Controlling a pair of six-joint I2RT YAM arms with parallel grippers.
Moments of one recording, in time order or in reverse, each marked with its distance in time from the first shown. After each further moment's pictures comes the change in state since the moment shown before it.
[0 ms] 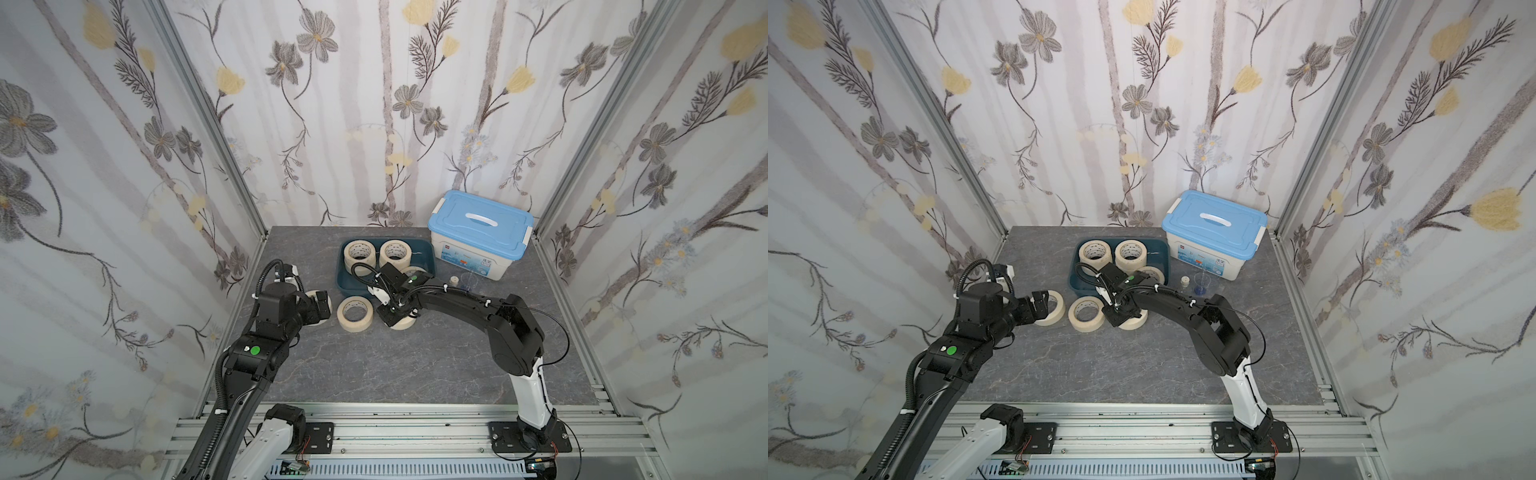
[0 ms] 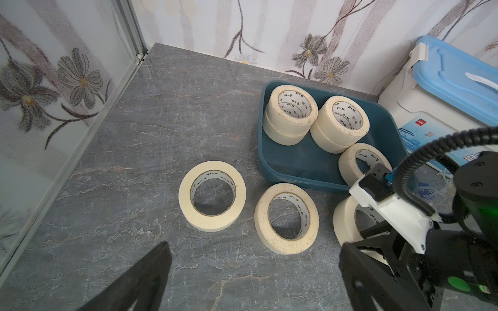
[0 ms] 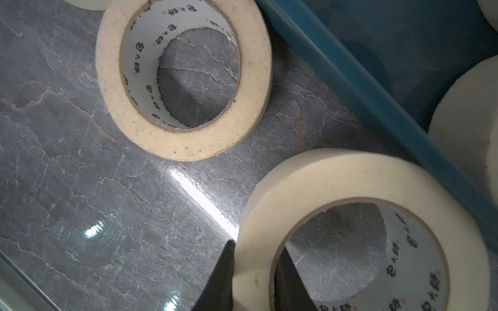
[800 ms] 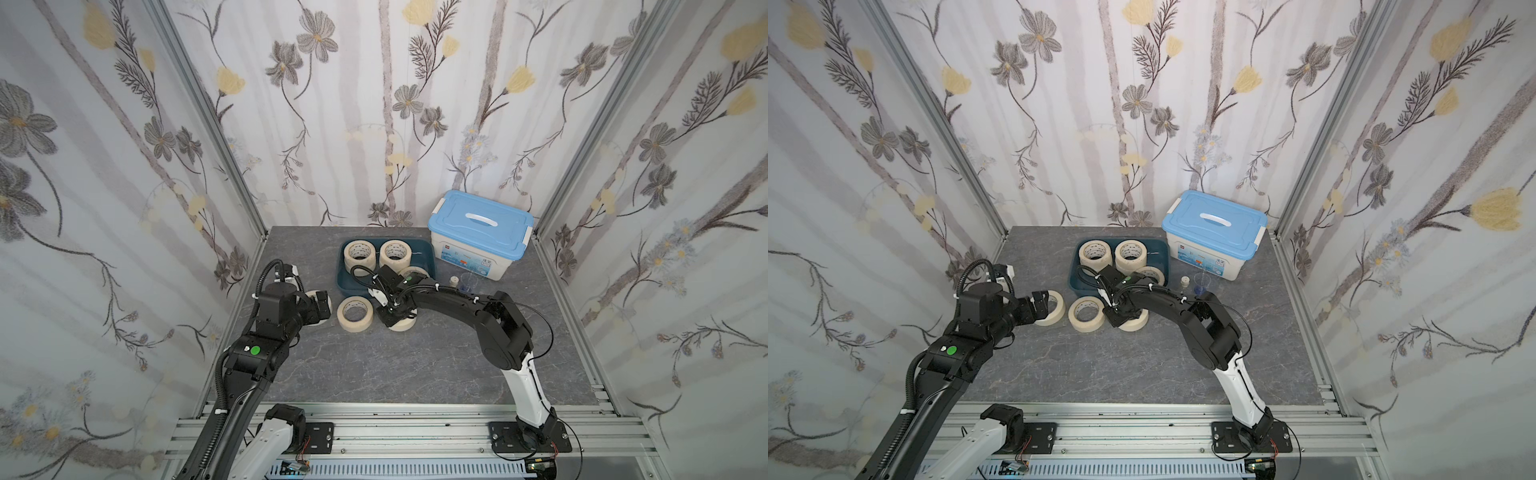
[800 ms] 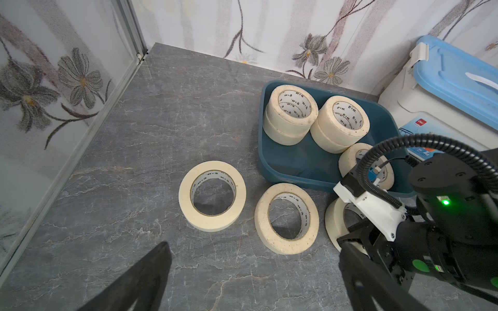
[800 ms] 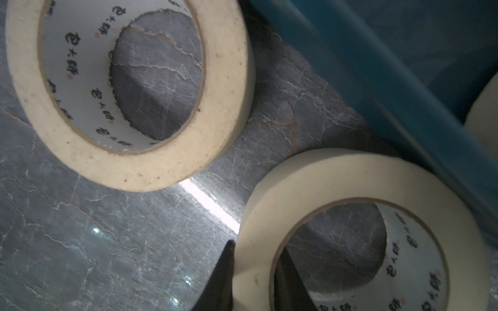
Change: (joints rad) left arm 0.000 0.001 0.000 0.000 0.000 0.000; right arm -0.010 0.080 0.034 0.000 0.003 0.018
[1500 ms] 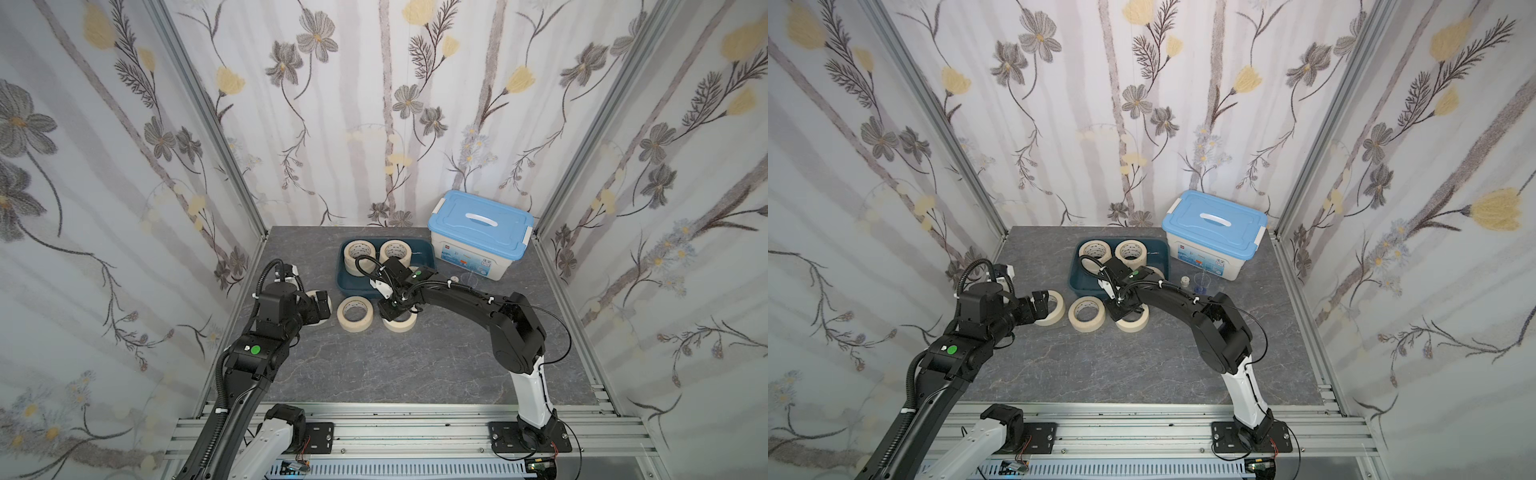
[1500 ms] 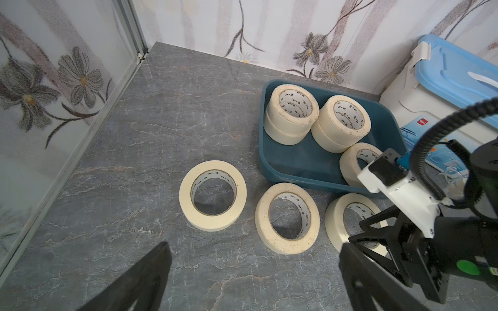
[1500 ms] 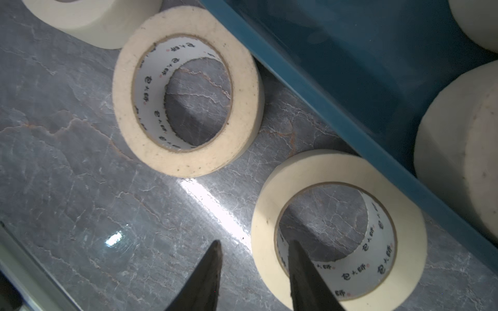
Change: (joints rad) left arm 0.002 0.005 0.000 0.000 0.000 0.000; right arm -0.021 -0.116 -0.032 0.013 -0.086 0.014
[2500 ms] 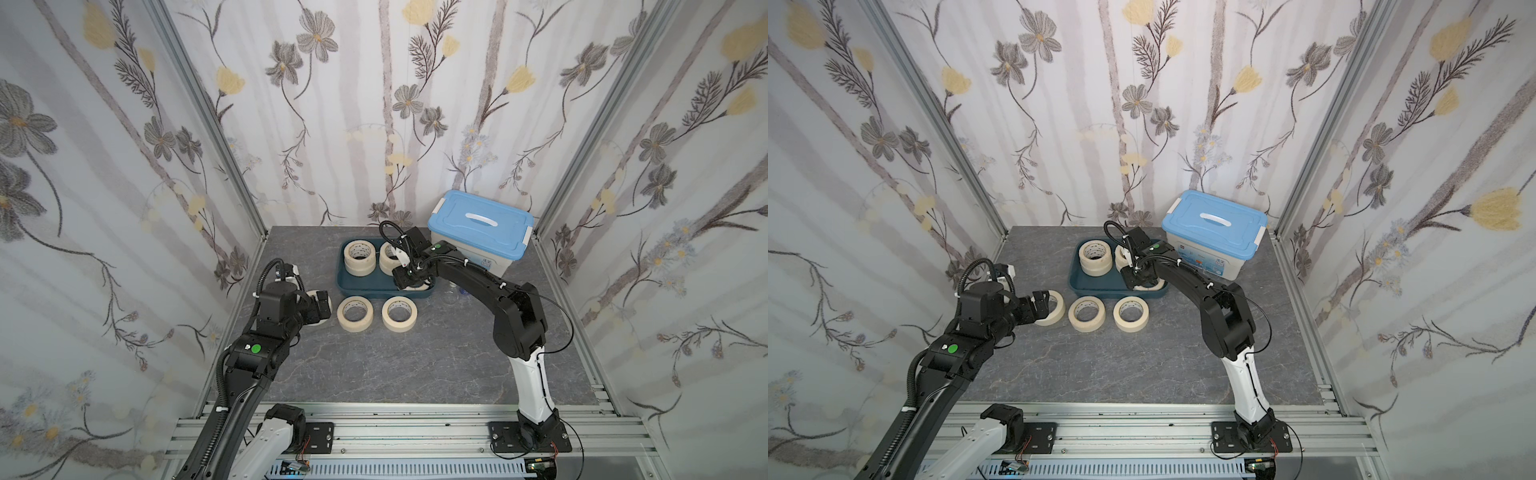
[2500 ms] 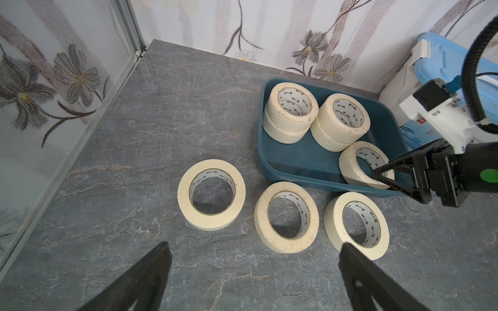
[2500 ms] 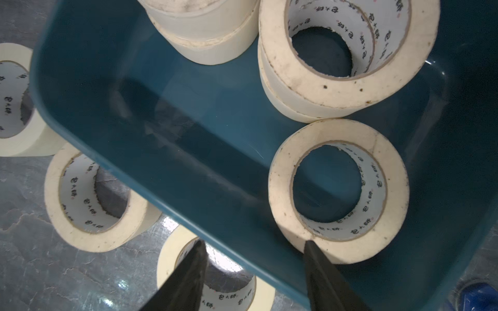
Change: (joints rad) left arm 0.002 0.005 0.001 0.000 0.008 0.000; right arm -0.187 0.116 0.245 -0.059 0.088 -0.011
